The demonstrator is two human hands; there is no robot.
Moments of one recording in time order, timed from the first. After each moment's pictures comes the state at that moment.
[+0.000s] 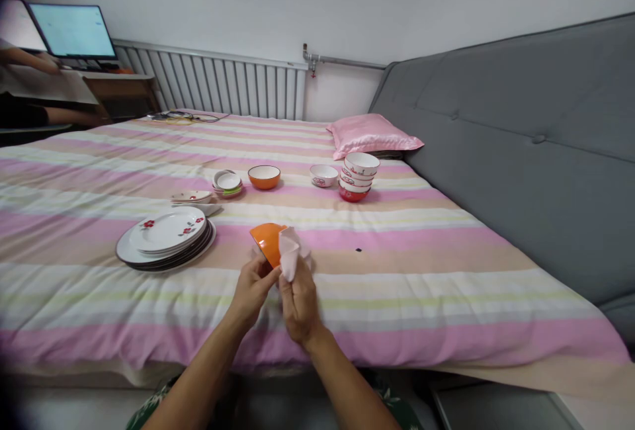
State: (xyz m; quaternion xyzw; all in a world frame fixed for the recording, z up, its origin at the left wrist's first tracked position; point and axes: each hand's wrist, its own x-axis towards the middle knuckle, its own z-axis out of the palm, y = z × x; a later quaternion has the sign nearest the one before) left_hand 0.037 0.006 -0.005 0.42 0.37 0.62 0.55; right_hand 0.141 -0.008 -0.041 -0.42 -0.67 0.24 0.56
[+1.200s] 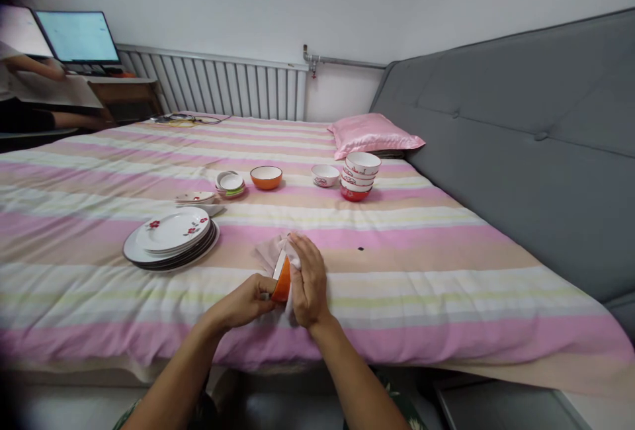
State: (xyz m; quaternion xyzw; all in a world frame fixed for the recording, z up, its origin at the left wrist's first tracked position) left_hand -0.008 0.003 -0.011 0.70 0.34 0.25 0.58; right_hand 0.150 0.005 -0.029 -0.38 -0.71 0.14 0.57
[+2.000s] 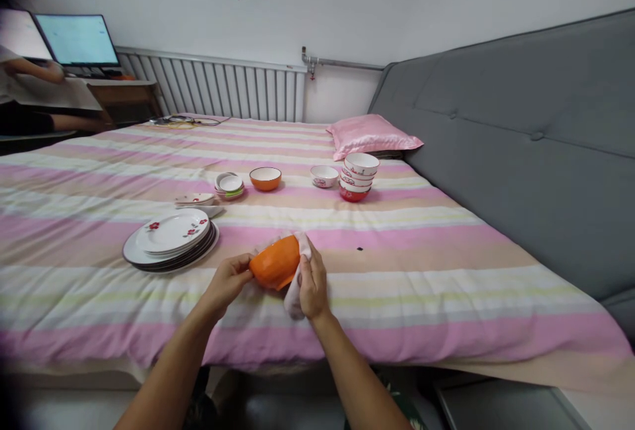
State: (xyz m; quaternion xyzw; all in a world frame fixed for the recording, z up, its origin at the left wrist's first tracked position) left_hand -0.025 0.017 -0.001 0.54 0.49 0.46 0.51; right_hand 0.148 0.020 -0.053 -0.42 -0.57 0.32 0.62
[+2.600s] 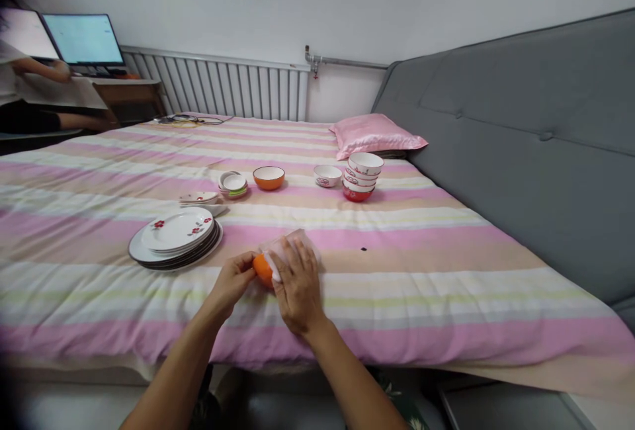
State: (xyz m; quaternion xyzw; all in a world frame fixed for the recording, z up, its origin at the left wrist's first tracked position) left_hand -0.022 0.017 -0.006 0.51 0.48 0.50 0.51; right_hand 0.136 0.002 -0.039 -0.39 -0.80 0.01 0.45
